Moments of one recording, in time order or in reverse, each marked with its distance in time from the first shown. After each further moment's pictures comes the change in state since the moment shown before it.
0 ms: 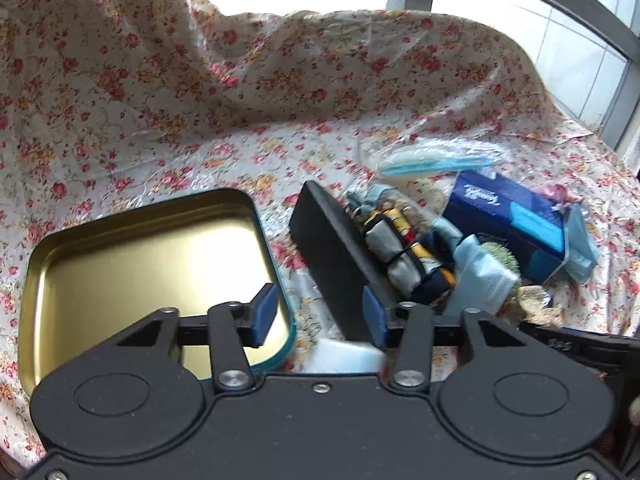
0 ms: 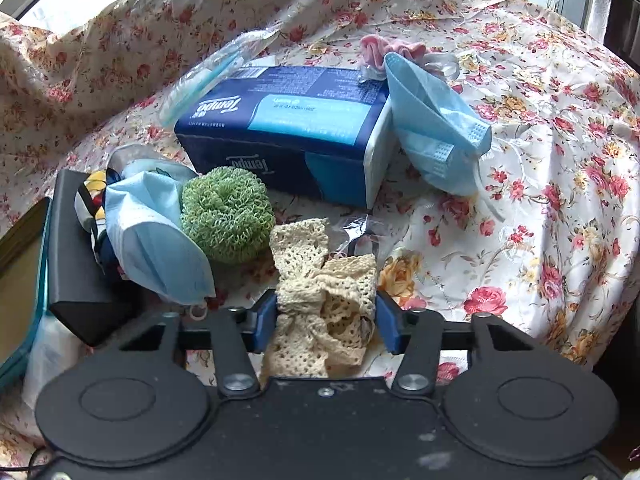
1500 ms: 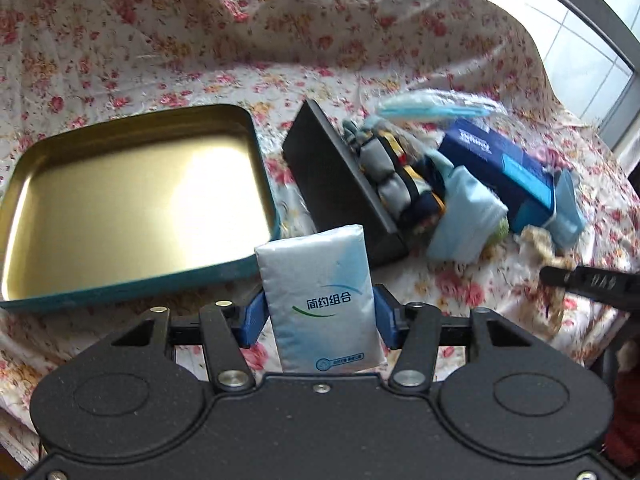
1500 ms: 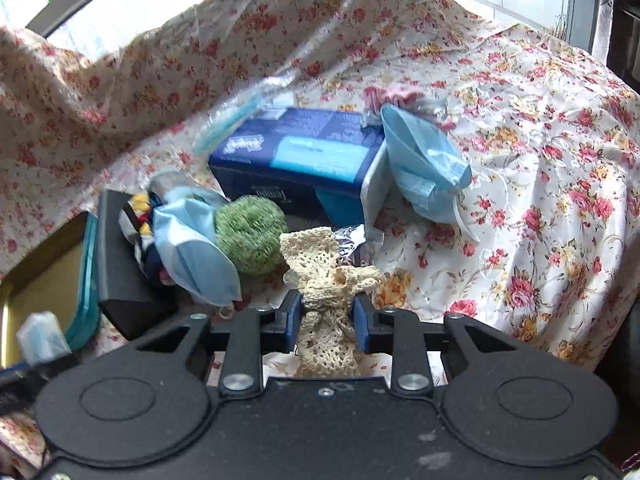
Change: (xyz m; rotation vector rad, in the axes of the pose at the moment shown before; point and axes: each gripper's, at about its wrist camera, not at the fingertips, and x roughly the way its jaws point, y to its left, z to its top) left arm -0.002 0.005 -0.044 -0.112 0.083 -0.061; right arm -0.051 -0.013 0.000 -0.017 -0.070 0.071
